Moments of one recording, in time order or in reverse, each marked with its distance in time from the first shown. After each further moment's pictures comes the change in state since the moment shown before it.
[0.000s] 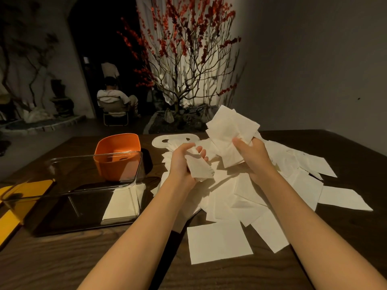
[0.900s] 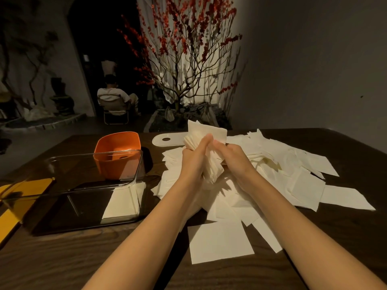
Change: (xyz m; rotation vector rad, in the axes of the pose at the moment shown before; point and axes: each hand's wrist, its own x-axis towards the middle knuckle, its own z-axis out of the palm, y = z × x) left_hand 0.001 -0.018 0.015 0.583 0.186 0.290; right_hand -0.037 -0.004 0.029 -0.074 -0.300 -0.060
